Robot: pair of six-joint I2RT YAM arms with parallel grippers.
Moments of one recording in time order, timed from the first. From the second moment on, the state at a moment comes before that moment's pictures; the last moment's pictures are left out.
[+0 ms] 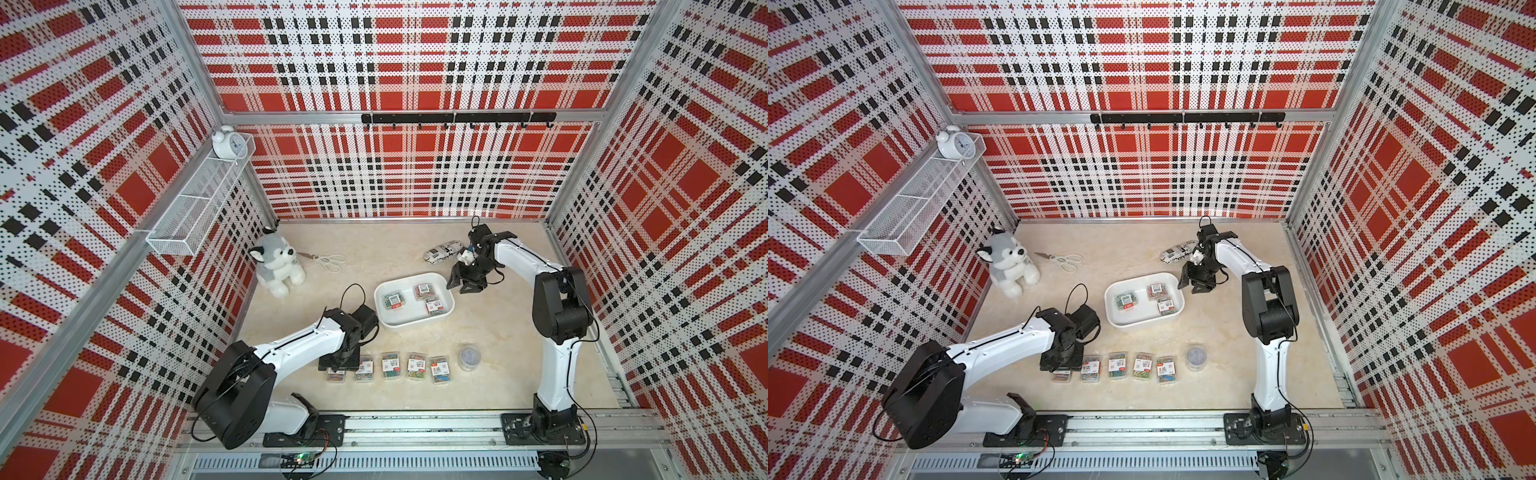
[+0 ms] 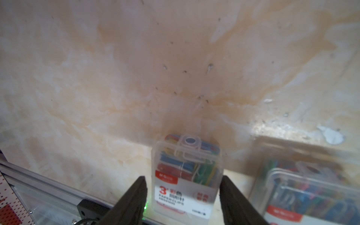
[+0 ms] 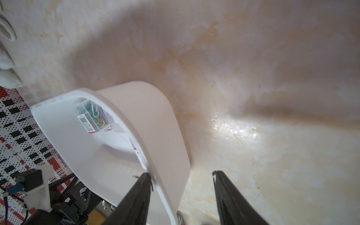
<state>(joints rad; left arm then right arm) -0.63 1.38 0.72 -1.03 -0.24 -0.73 0.26 2.07 1.64 -1.00 -0.46 0.33</state>
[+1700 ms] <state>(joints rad) -0.32 1.24 1.18 -0.74 -0.27 -0.65 0.53 1.99 1.96 -1.17 -0.18 0.38</state>
